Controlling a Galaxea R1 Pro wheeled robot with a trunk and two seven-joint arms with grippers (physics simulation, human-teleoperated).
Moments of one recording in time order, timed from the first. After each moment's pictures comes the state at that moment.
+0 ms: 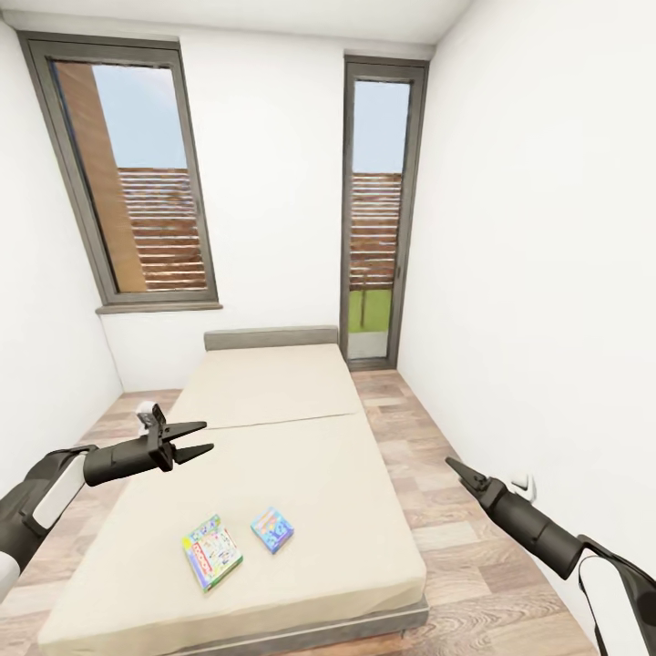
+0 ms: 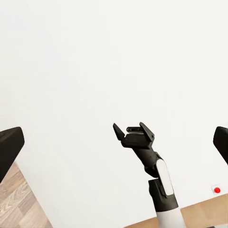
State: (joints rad) left arm -0.69 0.47 -0.12 -0.82 0.75 1.02 -1.24; right arm -0.17 -0.06 -0.38 -1.52 -0.75 0.83 0.54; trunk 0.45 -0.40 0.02
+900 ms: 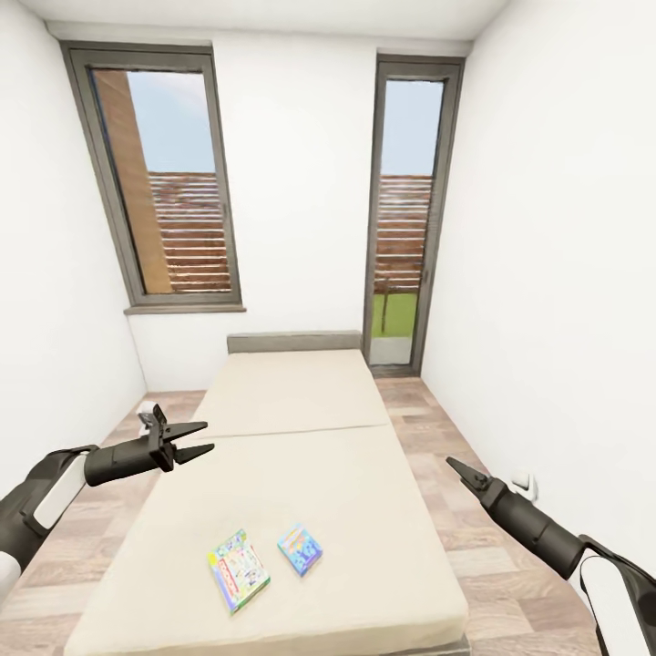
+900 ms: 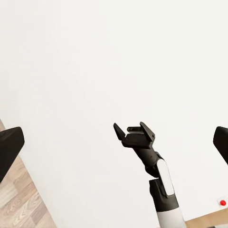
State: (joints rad) left arm -0.69 0.46 -0.12 -0.82 0.75 1.02 -1.24; right arm -0.17 -0.06 -0.39 -1.53 -0.74 0.83 0.53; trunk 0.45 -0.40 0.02
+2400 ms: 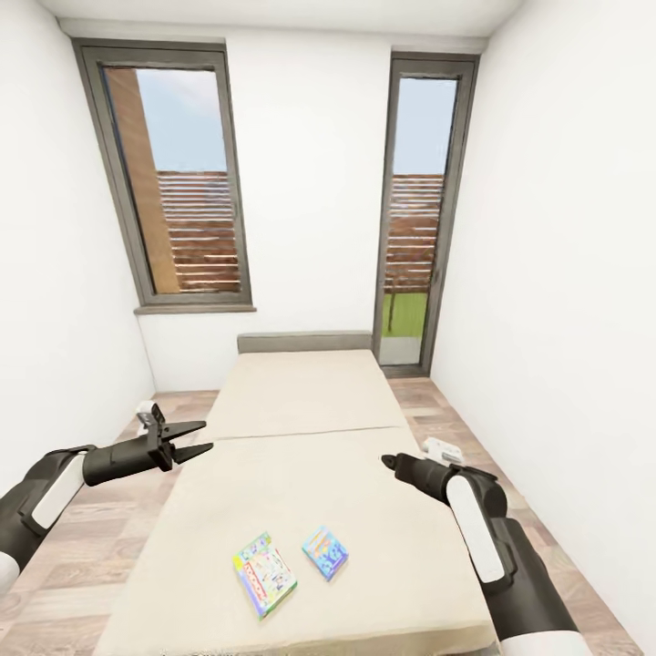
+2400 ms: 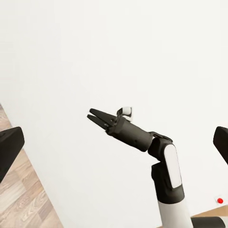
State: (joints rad) left arm -0.69 0.47 -0.11 -0.82 0.75 1.02 -1.24; right arm -0.45 0.06 0.02 -1.37 -0.53 0.85 -0.24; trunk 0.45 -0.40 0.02
